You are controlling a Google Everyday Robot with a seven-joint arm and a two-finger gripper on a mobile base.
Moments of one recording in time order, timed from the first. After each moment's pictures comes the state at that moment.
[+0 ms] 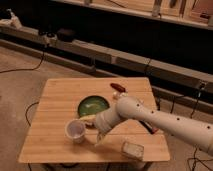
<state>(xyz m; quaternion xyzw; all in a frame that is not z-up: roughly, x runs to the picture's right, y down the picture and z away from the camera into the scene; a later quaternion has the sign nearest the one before) -0.080 0.217 0.702 -0.17 -0.49 -0.25 0.82</state>
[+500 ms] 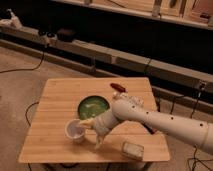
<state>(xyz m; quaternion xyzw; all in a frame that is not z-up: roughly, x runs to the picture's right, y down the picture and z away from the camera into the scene) -0.082 0.235 0.717 -0.19 -0.48 -0.26 0.81</state>
